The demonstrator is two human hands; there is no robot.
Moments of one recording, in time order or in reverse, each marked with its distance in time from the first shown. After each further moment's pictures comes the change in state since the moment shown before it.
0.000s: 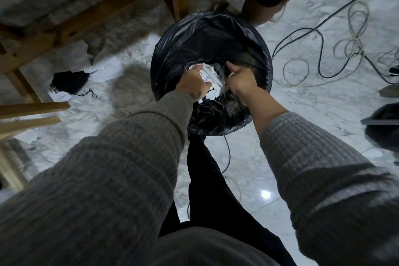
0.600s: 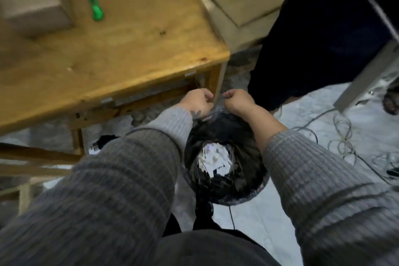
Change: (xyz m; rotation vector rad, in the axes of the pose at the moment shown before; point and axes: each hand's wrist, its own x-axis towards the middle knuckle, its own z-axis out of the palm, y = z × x) left_hand -0.092 0.116 -0.179 0.140 0.227 0.223; right_hand -0.108 -0.197 -0.067 -0.262 0.059 -0.379
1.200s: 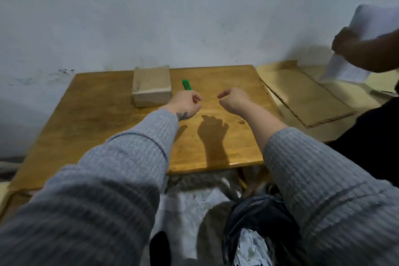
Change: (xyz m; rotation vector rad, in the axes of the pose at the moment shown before) left_hand -0.007 -0.094 -0.298 0.089 0.436 -0.015; right_hand 0.017 -0.318 0.025 -0.194 0.089 -0.437
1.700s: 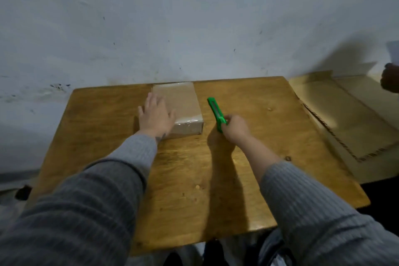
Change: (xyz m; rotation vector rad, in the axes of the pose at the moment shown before) left_hand 0.107 -0.168 -0.062 0.215 0.180 -0.138; right_hand 0.132 -0.054 0.116 -0.039 0.036 0.183
